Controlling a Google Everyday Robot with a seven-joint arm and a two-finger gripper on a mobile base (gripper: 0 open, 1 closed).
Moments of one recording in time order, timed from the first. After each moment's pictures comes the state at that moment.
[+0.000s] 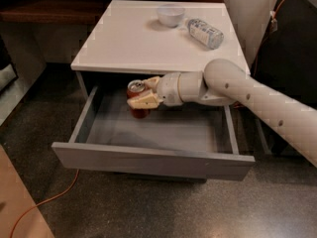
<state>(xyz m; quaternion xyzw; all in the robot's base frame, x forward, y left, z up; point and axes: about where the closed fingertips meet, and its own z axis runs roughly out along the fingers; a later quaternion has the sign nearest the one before) 0.645 0.038 0.796 -0.49 0.66 0.31 0.47</state>
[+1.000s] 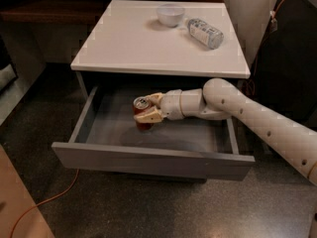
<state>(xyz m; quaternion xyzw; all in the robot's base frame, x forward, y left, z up) 0.657 0.027 0.718 -0.52 0.64 0.31 0.47</state>
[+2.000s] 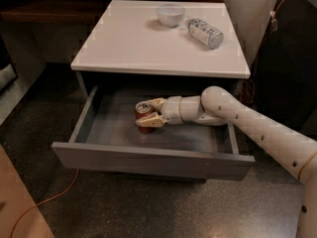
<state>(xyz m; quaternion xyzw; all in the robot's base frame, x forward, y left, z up) 0.671 0.024 0.676 -0.52 0.64 0.31 0.47</state>
